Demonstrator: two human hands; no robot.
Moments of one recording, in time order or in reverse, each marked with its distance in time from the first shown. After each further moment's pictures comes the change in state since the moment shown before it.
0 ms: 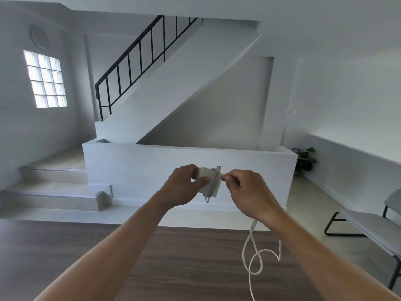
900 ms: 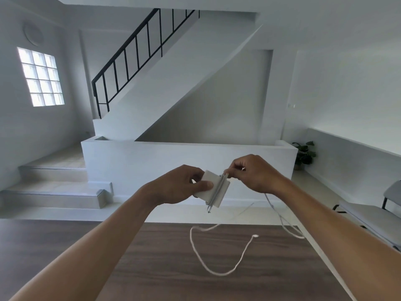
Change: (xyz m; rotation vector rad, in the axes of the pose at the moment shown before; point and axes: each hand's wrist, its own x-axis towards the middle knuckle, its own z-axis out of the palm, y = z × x) left_hand -0.009 -0.001 -0.025 -0.005 -0.356 0.125; right_hand 0.042 0.023 -0.013 -0.022 -0.243 -0.015
